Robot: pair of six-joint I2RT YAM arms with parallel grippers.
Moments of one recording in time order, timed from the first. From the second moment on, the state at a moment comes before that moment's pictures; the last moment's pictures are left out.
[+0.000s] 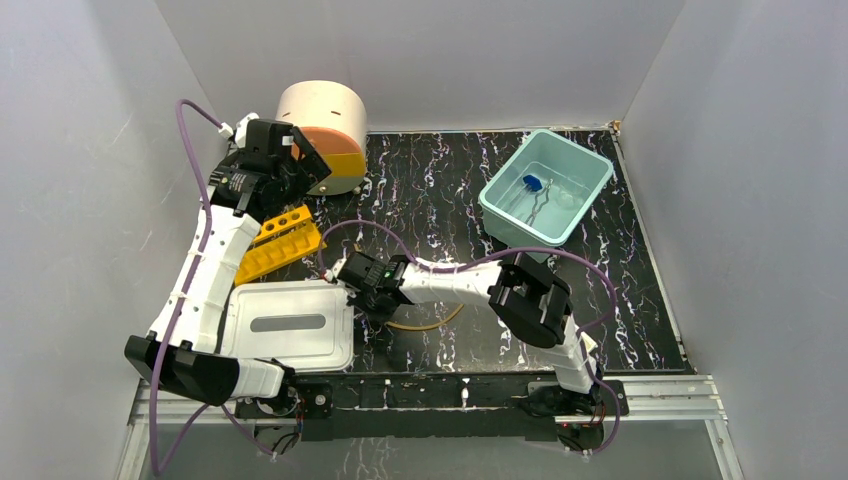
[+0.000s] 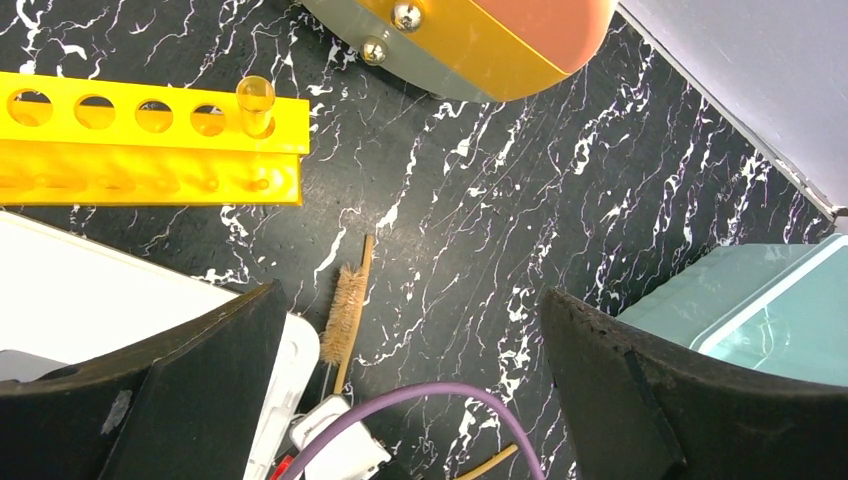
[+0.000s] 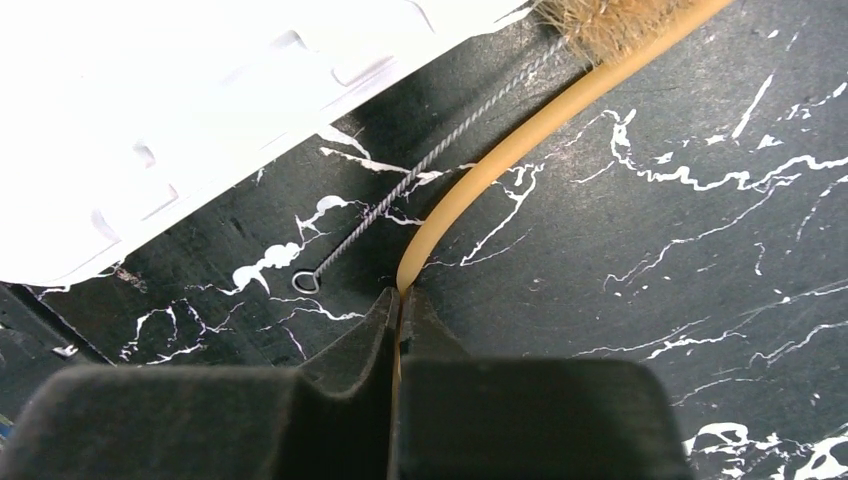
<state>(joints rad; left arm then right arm) -0.26 1.35 1.58 -0.99 -0.31 -0.78 1.22 2.07 1.53 -0.59 0.01 0.08</state>
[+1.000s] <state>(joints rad) -0.26 1.32 1.55 -0.97 -0.33 -0.75 0.97 1.65 1.50 -0.49 0.25 0.21</state>
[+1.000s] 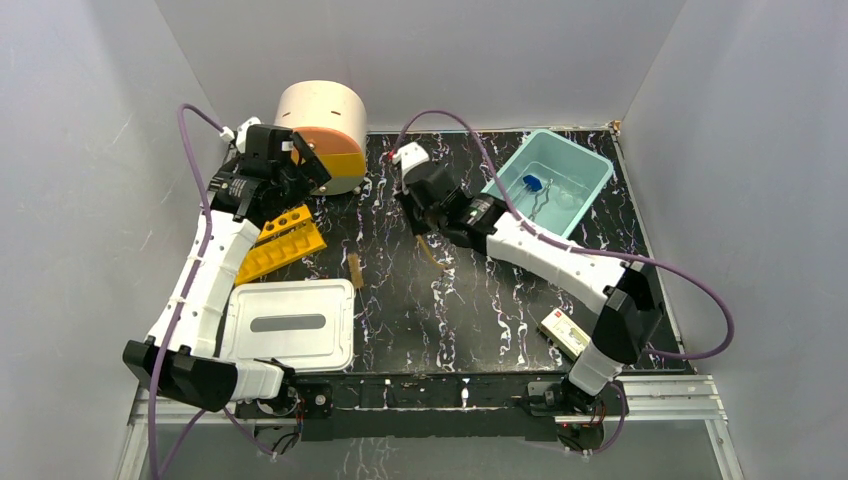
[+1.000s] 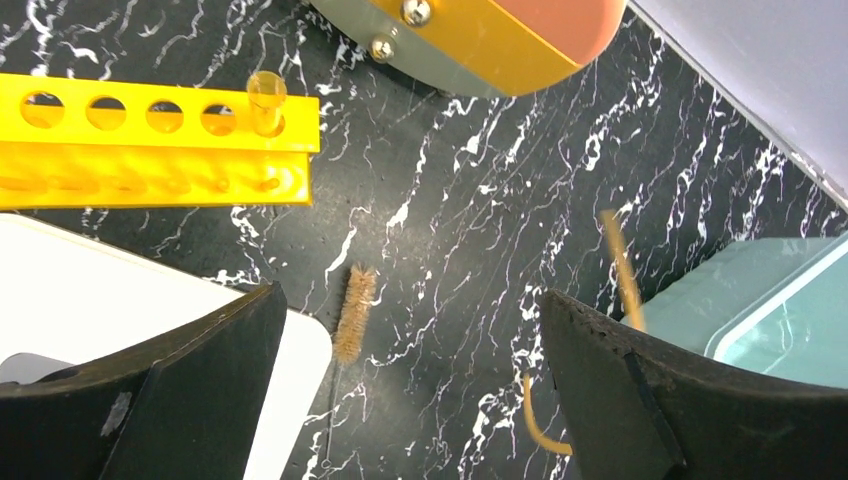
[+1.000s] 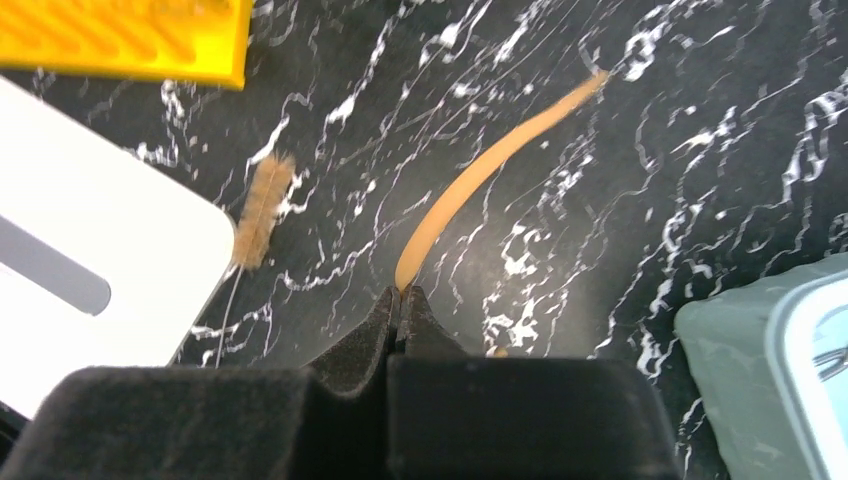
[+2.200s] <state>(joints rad) -0.26 1.32 1.47 -0.89 -0.10 -0.73 0.42 1.47 1.62 -0.42 0.42 0.05</state>
